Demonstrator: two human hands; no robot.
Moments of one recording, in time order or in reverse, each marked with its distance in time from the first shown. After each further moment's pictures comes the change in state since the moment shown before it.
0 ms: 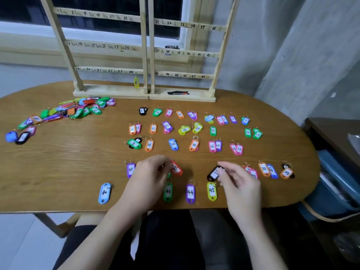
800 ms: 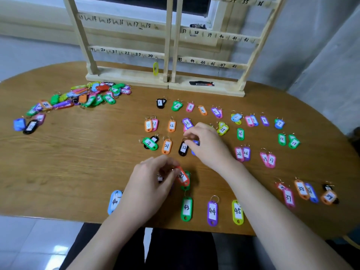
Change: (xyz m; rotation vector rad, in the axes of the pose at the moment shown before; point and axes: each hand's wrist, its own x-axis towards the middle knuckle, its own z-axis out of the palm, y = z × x) left_hand 0.012 -0.025 -0.024 -0.022 0.036 -0.131; right_hand 0.141 0.014 0.138 -0.625 -0.601 -0.314
